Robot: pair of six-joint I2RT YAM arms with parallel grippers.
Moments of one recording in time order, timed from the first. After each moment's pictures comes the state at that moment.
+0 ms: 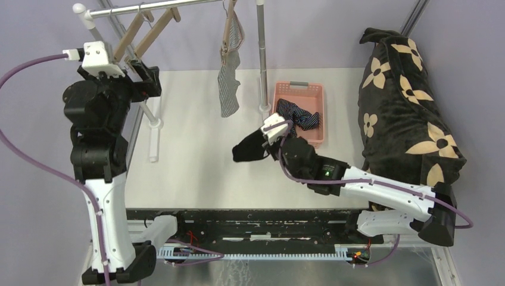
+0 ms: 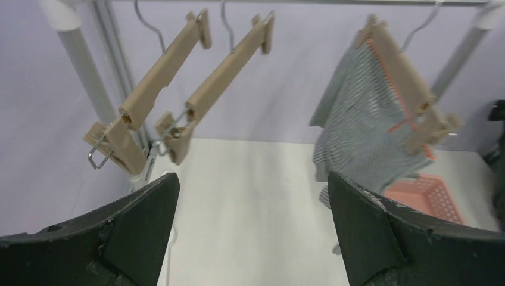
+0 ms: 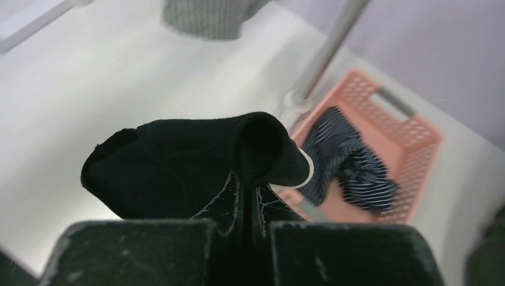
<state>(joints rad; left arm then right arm) 0.04 1.03 1.66 -0.60 0.01 -0.08 1.16 1.18 0.94 -0.05 0.60 -0.07</state>
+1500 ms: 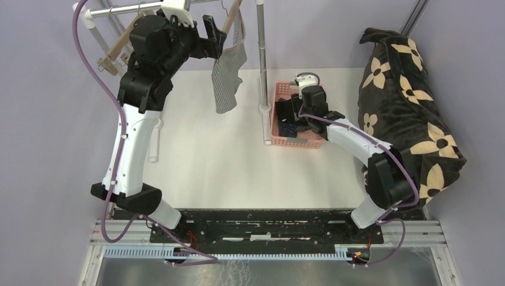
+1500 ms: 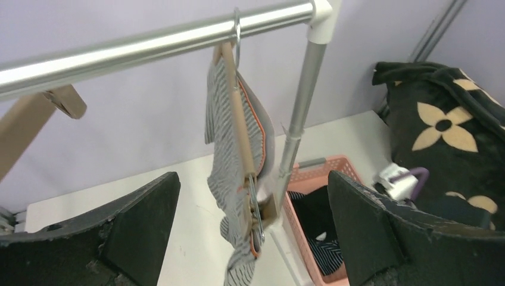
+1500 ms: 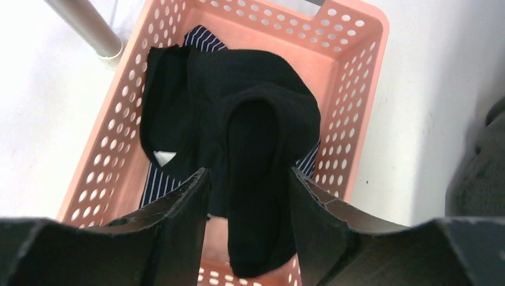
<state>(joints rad) -0.39 1.54 2.18 -0.64 0.01 -0.08 0.43 1.66 1.16 -0.07 0.30 0.00</state>
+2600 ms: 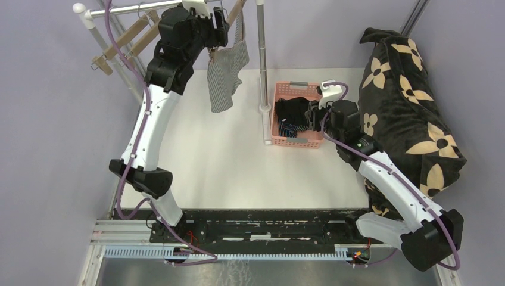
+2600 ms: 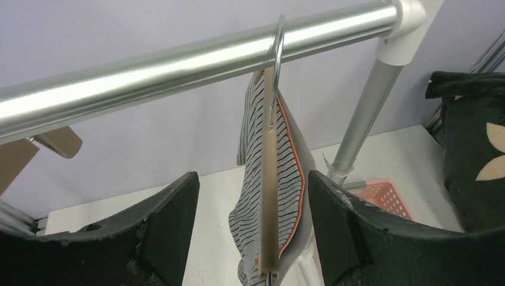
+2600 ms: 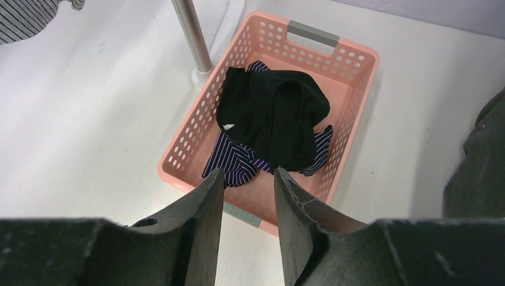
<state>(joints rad) -0.39 1.72 2.23 -0.50 -0.10 -0.03 0.45 1.11 0.95 -0.16 0.13 0.05</state>
